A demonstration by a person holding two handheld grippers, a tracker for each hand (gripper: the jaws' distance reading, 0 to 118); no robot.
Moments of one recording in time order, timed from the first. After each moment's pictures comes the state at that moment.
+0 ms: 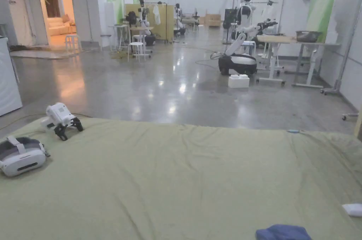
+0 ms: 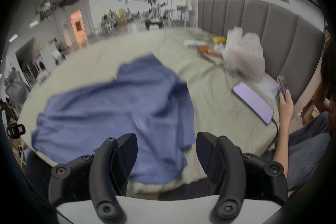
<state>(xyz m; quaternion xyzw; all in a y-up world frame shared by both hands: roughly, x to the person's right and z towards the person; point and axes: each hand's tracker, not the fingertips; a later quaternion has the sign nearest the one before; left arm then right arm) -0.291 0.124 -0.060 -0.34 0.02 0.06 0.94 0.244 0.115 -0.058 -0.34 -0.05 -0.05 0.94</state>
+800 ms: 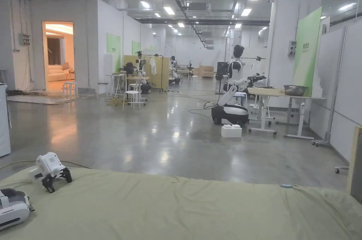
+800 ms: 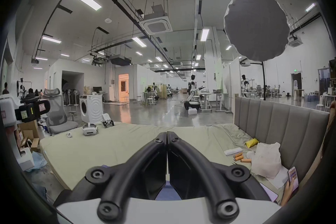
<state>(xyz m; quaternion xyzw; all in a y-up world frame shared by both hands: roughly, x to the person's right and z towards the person) -0.205 0.329 0.034 0.03 -0.03 -0.05 1.00 0.158 0.311 -0.004 0.00 0.10 0.00 1.00</state>
